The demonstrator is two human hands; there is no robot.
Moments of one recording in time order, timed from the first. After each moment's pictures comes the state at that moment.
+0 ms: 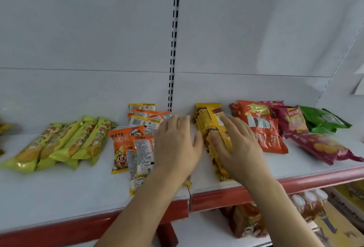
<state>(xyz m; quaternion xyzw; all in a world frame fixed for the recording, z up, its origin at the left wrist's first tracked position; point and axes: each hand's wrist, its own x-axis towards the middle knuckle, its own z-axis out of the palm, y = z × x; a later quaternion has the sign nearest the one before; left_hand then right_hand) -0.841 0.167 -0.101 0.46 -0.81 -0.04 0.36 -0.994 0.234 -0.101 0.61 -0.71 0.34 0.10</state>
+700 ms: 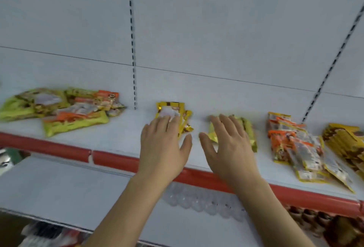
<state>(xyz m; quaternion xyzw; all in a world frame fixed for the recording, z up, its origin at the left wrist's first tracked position) -0.396 0.213 -0.102 0.58 -0.72 0.08 0.36 -0.565 0.224 -0.094 0.71 -0.59 0.36 0.12</state>
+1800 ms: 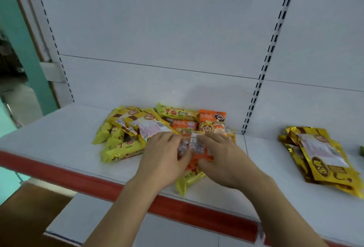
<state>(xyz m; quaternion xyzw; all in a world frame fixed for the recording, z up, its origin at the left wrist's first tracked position) 0.016 0.053 -0.130 0.63 -0.74 0.02 0.23 -0.168 0.044 -0.104 0.83 -0.54 0.11 -0.05</state>
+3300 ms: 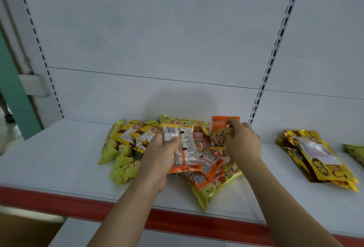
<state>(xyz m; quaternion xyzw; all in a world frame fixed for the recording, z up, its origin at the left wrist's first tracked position) 0.064 0.035 -0.101 0.53 -0.44 -0.49 0.53 -0.152 -0.016 -0.106 0.61 -0.73 0.31 0.03</state>
